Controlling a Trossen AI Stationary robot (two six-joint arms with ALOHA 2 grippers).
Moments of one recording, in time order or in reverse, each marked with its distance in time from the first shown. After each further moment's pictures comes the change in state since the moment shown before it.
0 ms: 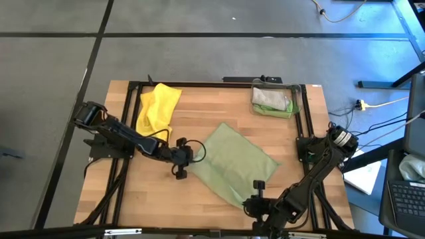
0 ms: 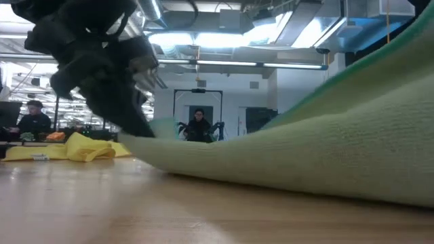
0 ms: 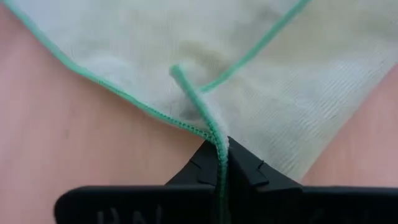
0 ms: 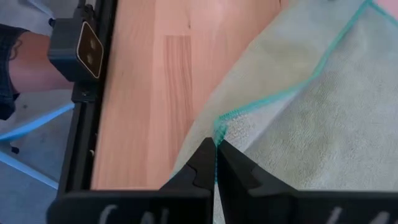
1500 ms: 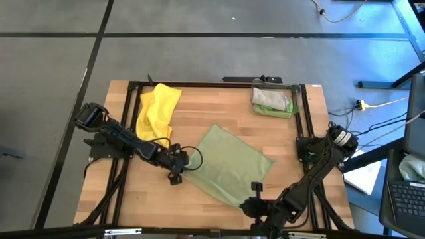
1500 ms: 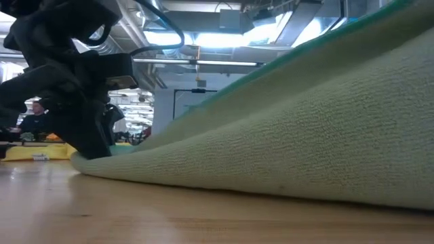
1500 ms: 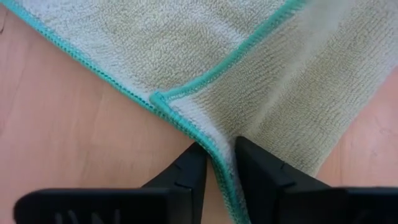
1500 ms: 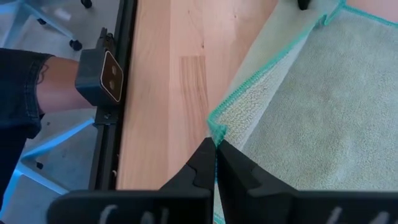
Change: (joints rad) left arm -0.083 0.032 0.001 -0.165 0.038 -0.195; right arm -0.007 0.000 0.000 0.091 -0.009 -0.002
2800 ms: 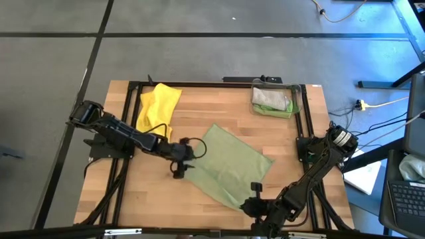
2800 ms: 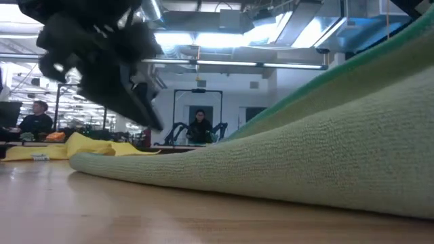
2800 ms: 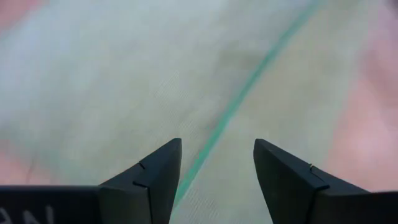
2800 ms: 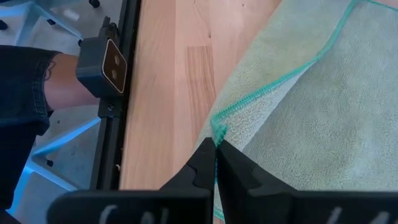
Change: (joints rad) left arm 0.131 -0.078 -0.002 0.191 0.160 0.342; right arm -0.002 0.000 -0.066 0.090 -0.026 0.003
